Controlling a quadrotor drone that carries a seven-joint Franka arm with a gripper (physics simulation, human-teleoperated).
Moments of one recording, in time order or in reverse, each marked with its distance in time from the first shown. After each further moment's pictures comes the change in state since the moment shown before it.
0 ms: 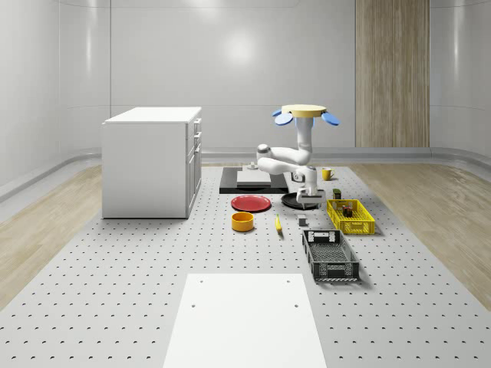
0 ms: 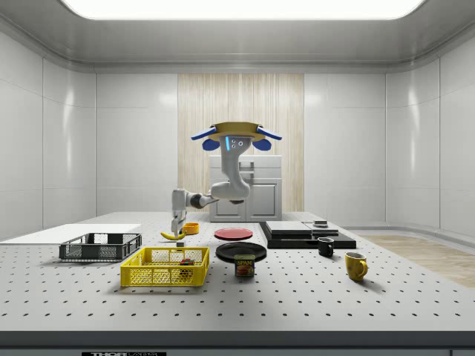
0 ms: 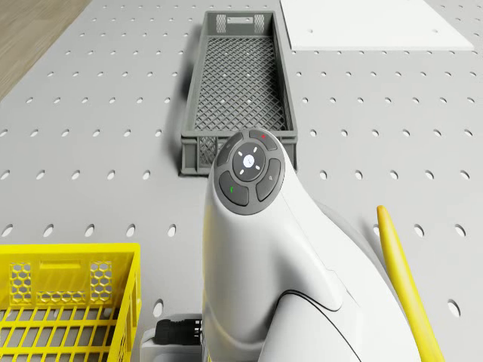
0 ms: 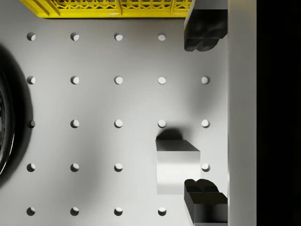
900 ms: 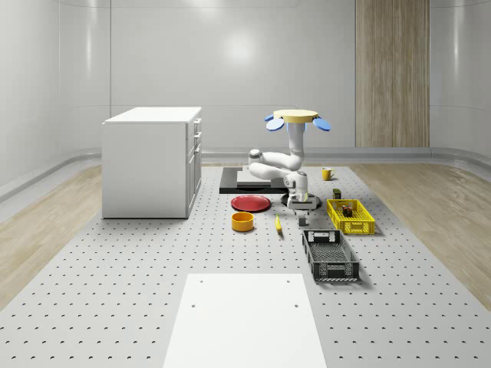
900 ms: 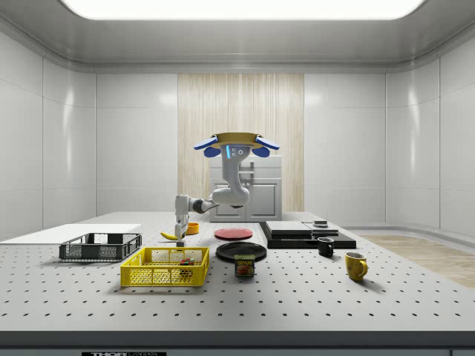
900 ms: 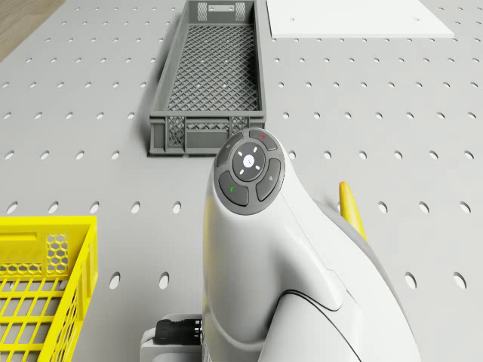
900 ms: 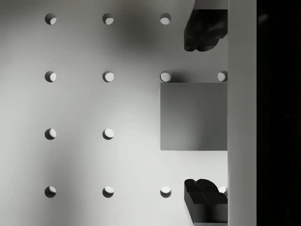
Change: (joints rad) arm -0.001 -0.003 0.000 0.000 0.001 0.003 0.001
